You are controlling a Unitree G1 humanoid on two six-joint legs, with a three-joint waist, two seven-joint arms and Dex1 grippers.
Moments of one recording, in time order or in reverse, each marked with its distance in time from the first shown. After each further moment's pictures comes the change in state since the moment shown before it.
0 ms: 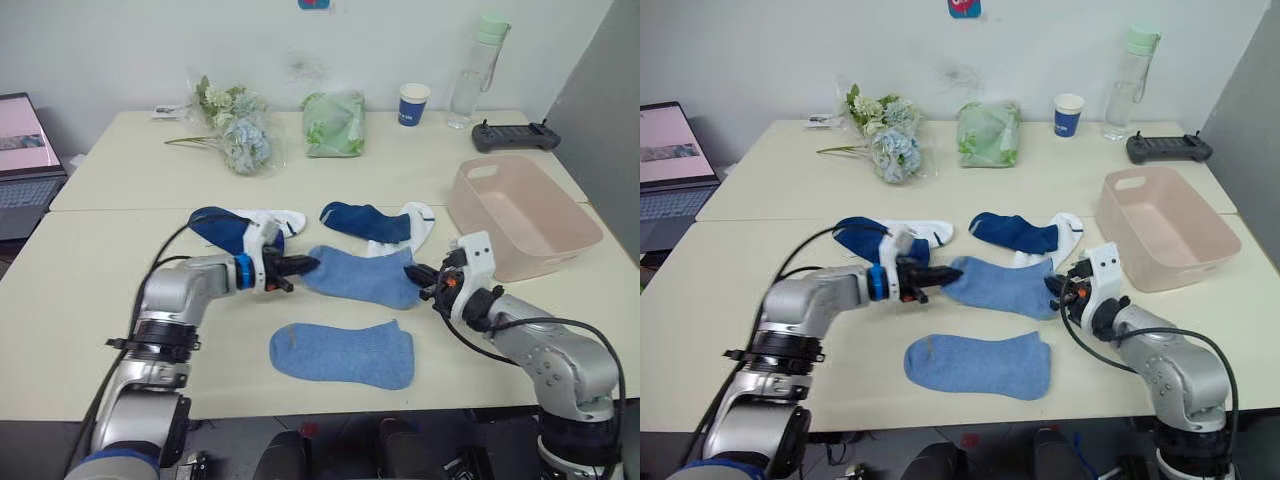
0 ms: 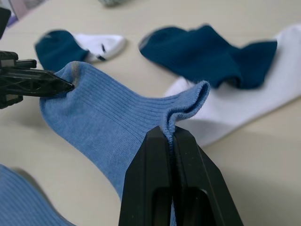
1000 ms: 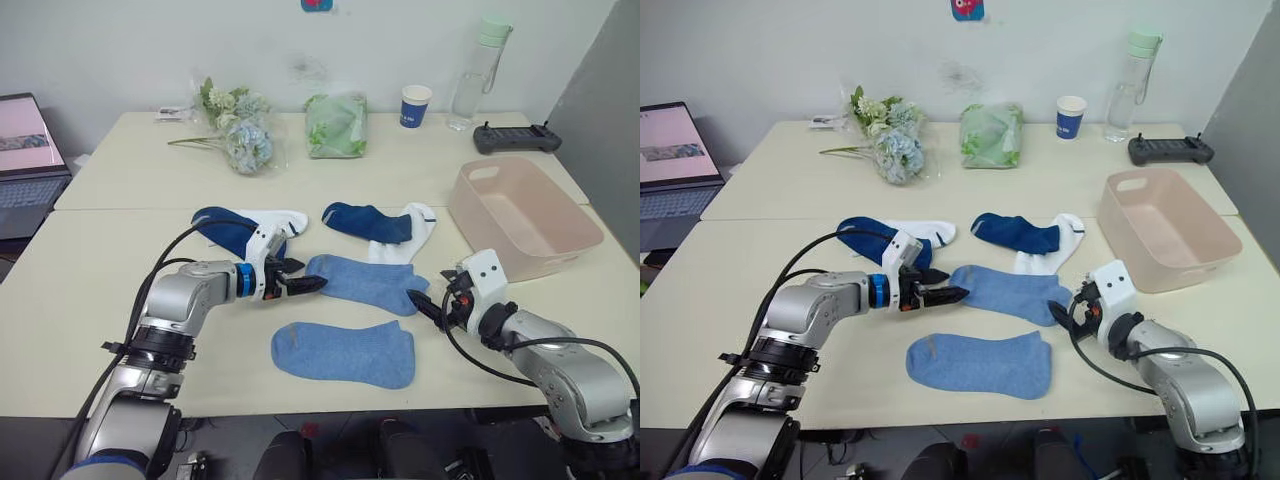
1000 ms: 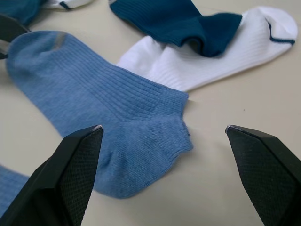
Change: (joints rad) left arm -0.003 -0.058 -0.174 0.063 0.108 -0.152 0.054; right arm 0.115 -0.131 0.112 0.126 -0.242 -0.212 0.048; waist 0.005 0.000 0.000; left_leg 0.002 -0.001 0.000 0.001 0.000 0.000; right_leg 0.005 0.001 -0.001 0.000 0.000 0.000
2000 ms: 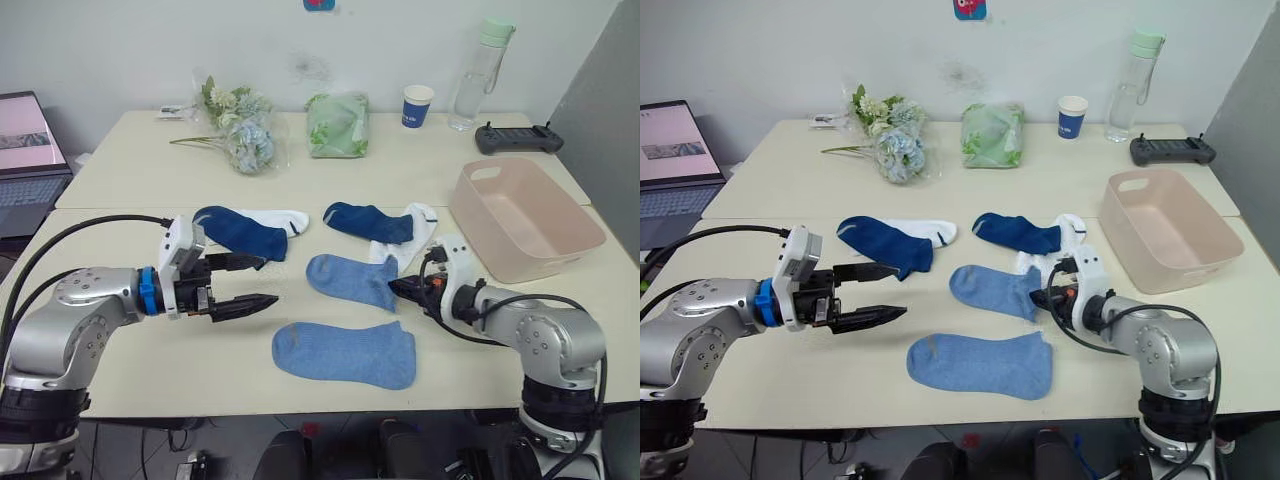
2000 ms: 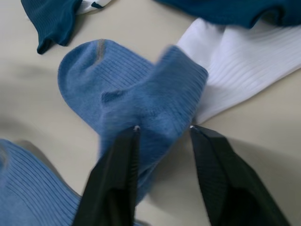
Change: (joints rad) left arm 0.313 0.337 0.290 -0.410 -0.243 -0.131 -0.236; right arm -0.239 0.071 -0.099 0.019 0.106 0.436 0.053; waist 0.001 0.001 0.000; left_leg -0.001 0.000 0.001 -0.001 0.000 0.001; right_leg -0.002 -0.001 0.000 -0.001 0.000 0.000
